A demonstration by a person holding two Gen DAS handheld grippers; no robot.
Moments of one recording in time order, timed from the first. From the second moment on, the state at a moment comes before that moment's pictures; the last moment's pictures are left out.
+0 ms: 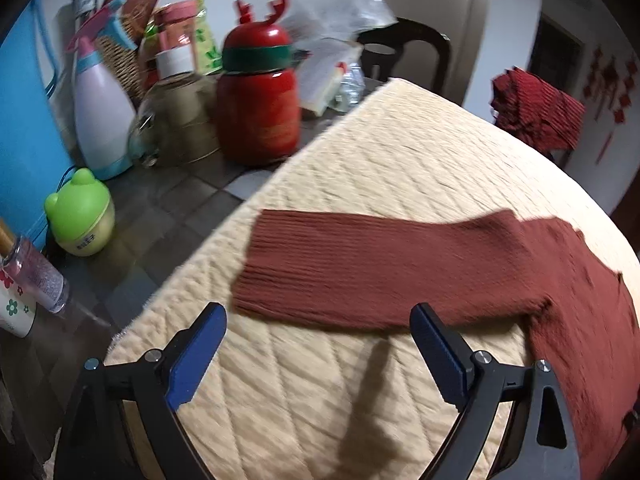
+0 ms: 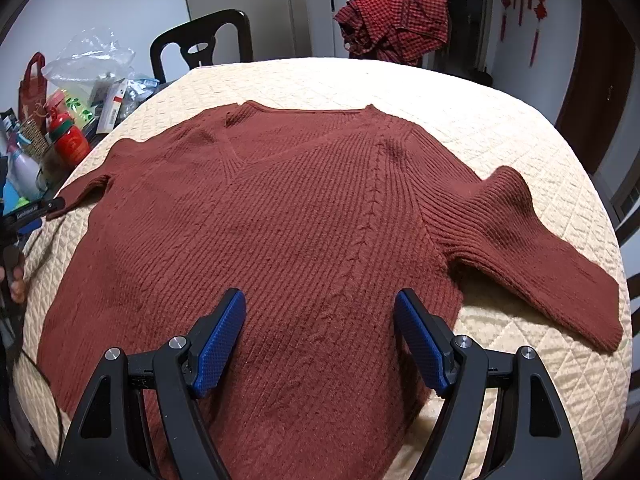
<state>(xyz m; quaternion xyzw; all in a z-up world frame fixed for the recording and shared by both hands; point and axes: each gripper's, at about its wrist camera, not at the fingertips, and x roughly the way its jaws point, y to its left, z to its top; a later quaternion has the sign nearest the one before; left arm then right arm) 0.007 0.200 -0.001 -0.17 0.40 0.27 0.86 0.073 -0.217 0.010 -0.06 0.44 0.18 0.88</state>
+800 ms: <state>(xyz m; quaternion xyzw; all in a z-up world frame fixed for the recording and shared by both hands) 0.078 0.109 0.088 -0.11 0.31 0.06 0.94 0.071 -0.231 0.018 -0.03 0.43 0.18 0.88</state>
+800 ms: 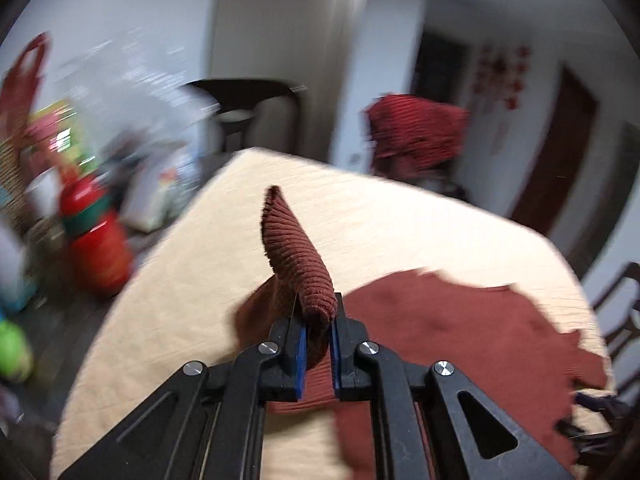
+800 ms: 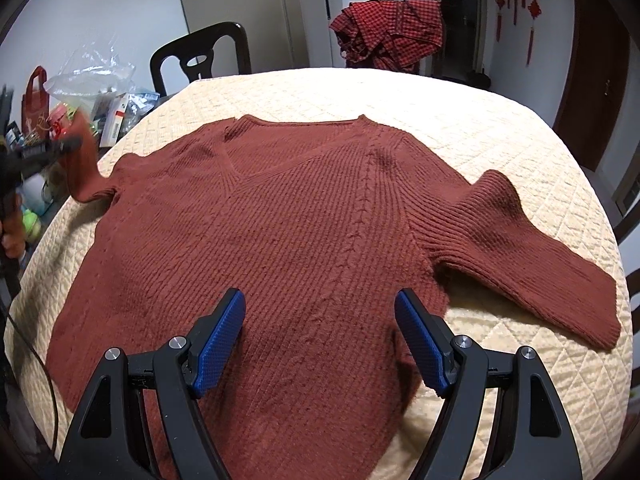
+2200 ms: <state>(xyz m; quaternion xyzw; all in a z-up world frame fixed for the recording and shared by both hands) 0.113 0.092 0.010 -0.13 0.41 -0.02 0.90 0.165 -0.173 0.019 0.06 0.47 0.25 0.84</state>
